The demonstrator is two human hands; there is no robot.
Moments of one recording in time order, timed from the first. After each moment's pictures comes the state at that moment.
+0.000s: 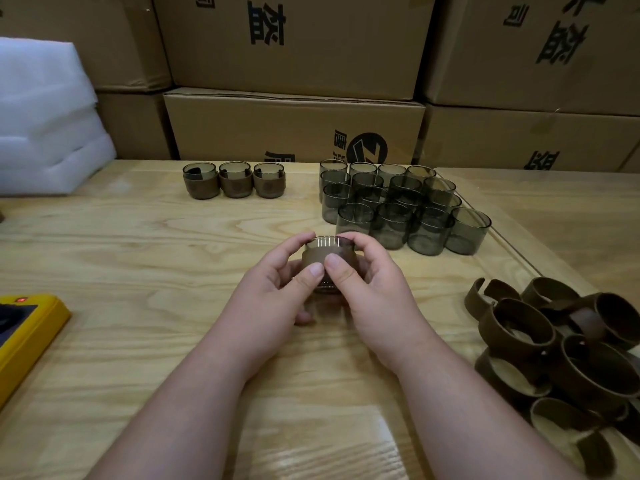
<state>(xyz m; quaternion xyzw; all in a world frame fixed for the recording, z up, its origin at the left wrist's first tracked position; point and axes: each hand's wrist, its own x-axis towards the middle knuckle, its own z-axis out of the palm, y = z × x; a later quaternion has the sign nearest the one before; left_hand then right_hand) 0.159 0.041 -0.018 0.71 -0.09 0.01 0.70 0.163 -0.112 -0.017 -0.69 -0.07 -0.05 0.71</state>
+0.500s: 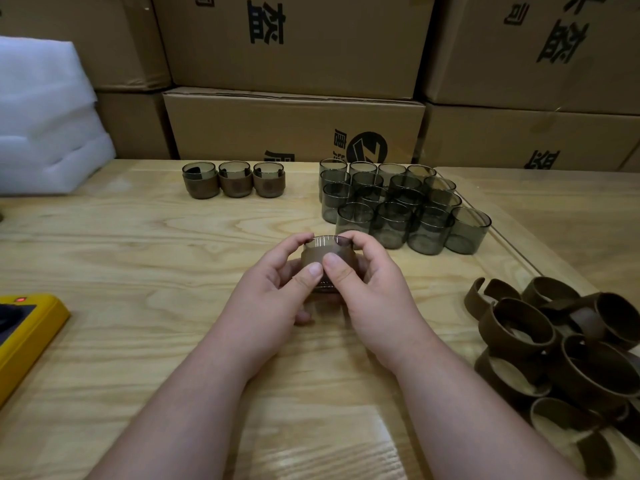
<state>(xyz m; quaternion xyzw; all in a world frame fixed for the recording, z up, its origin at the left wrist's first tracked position) 0.156 0.039 -0.014 0.71 -0.08 0.02 0.70 0.163 -0.112 -0.017 -0.71 -0.07 -0.06 0.70</state>
